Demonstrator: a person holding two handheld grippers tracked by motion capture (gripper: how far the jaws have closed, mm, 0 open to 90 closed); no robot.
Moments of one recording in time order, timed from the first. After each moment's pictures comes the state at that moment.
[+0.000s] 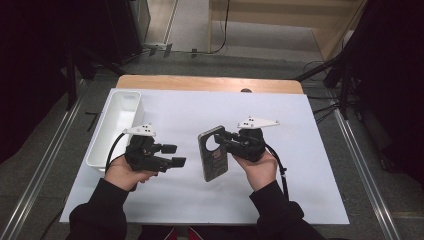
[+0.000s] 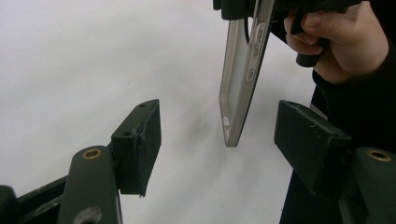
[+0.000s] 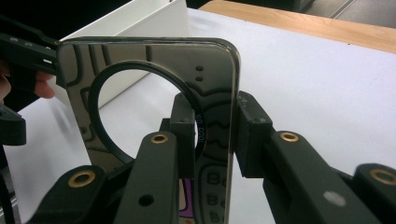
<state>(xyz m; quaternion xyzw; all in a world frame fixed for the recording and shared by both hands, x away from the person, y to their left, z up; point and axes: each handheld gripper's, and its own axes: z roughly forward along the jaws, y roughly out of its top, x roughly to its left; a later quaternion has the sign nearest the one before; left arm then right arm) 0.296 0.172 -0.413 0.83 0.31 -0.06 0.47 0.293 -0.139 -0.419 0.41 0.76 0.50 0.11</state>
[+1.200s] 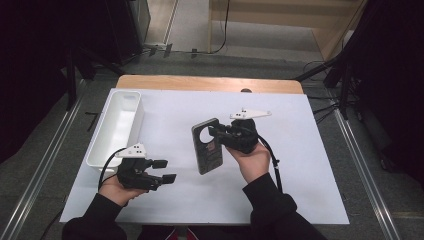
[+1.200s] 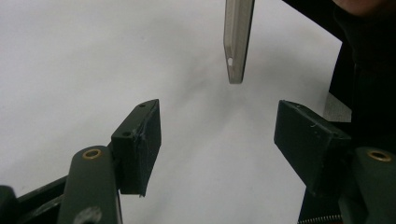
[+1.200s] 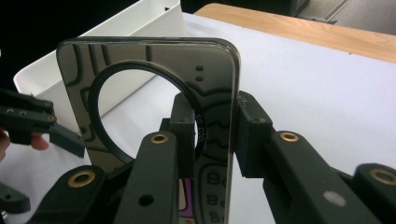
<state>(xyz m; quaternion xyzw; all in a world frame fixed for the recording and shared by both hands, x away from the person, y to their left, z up) 0.269 0.199 -0.454 0.83 0.30 -0.03 0.46 0.314 -0.122 -0.409 0.42 0.76 0.49 0.11</state>
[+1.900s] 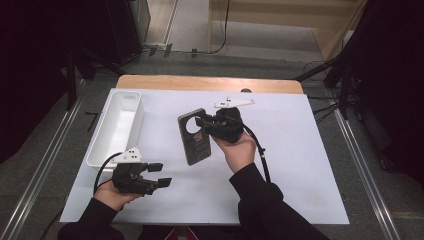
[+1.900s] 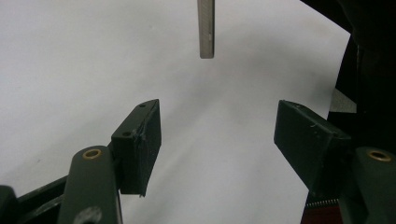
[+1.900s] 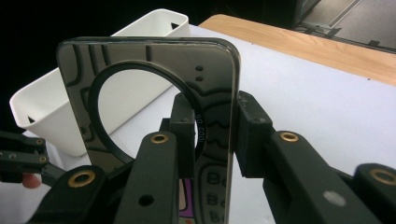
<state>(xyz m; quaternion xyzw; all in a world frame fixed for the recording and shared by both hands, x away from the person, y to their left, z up) 0.262 0.209 -0.460 0.84 0.30 -0.02 0.46 0.338 -0.089 -0.396 0.41 0.76 0.49 0.11</state>
